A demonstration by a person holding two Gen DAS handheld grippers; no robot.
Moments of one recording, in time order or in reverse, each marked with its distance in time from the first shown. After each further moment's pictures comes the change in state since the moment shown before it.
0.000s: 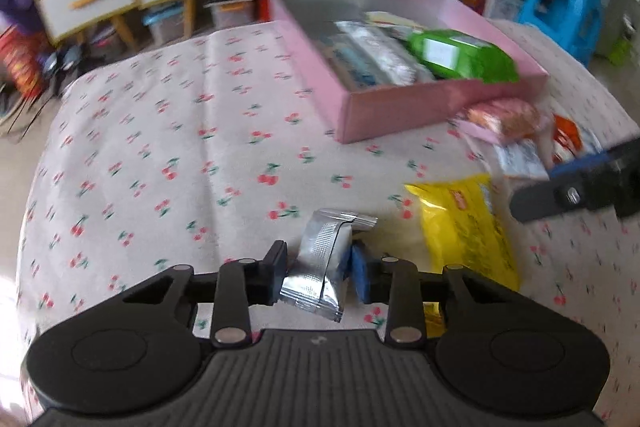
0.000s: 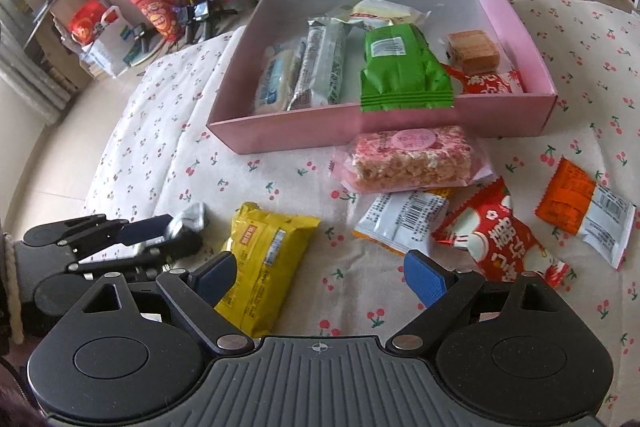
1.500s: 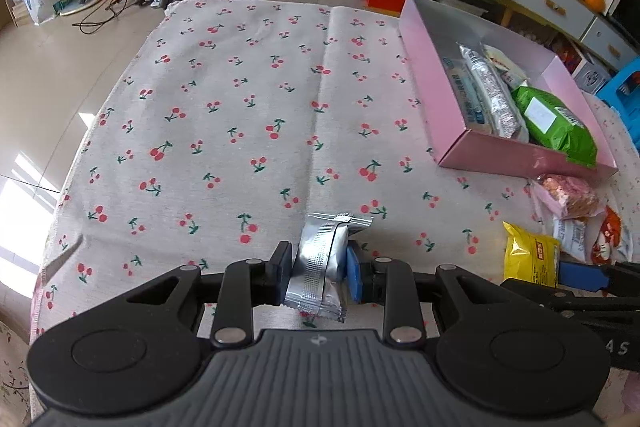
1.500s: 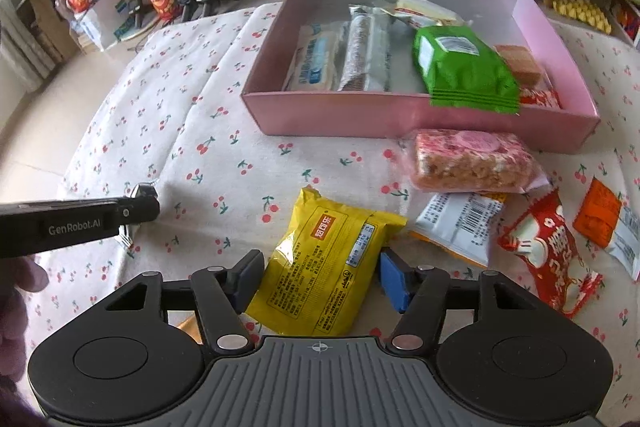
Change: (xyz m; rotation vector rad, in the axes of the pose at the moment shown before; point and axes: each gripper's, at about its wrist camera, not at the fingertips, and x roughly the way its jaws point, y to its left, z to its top) left arm -0.013 0.037 0.005 -0.333 0.071 0.086; right arm 0.023 0.046 -0.012 -0.086 -0.006 -0.103
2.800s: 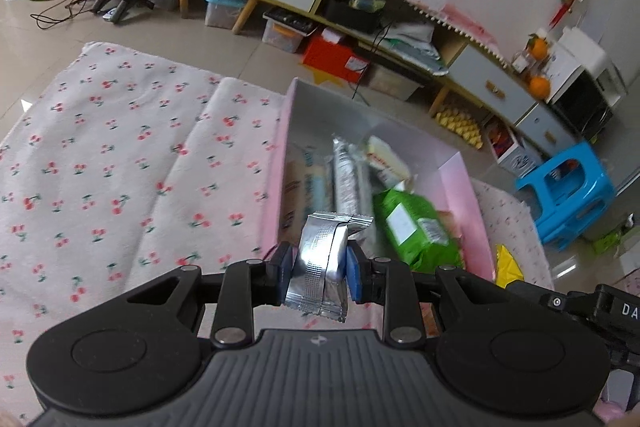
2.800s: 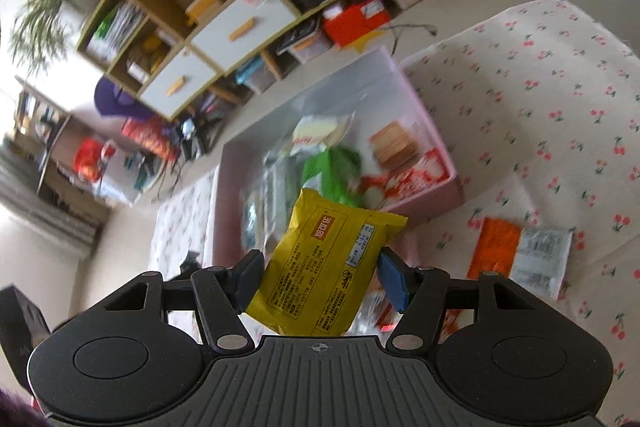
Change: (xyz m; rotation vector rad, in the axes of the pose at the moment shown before) left arm -0.007 -0.068 0.042 -0.168 -0.160 -0.242; right arm -0.071 -0.135 0.042 0.438 -0.188 0.197
